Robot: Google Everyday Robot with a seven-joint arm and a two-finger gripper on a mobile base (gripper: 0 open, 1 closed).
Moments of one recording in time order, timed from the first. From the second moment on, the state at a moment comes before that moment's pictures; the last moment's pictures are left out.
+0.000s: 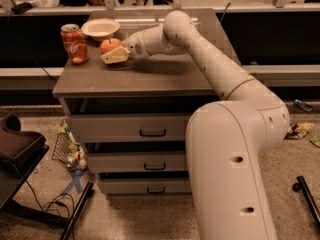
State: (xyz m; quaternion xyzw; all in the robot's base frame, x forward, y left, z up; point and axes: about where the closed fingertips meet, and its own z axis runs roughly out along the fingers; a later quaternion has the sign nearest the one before) arm 0.807 0.150 0.825 -0.46 0.69 0.37 0.42
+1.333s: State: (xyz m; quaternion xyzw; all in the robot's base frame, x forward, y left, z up) arm 0.855 0.112 0.930 -0.42 0.70 0.33 0.48
